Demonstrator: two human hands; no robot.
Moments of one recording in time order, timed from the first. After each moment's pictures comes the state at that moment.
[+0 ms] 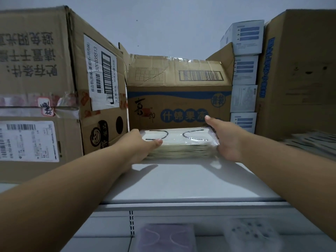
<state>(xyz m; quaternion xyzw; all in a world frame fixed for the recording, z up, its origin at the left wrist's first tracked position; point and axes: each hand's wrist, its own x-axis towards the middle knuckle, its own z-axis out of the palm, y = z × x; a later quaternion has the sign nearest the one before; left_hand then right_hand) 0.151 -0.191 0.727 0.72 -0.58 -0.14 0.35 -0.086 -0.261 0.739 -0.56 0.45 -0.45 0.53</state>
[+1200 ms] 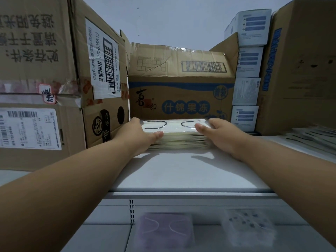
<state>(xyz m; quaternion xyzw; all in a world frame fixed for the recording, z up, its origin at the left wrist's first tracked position) 0.154 -0.194 0.720 0.73 -0.58 -0.07 0.36 -0.086 -0.250 0.723 -0.75 0.54 -0.33 0.19</state>
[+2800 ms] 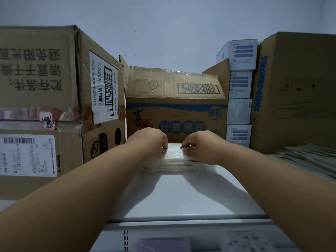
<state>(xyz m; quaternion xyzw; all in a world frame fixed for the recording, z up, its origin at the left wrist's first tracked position) 0.132 -0.215 0.762 0.64 -0.74 0.14 0.14 -0.056 -0.250 0.758 -0.87 0.46 -0.18 -0.05</state>
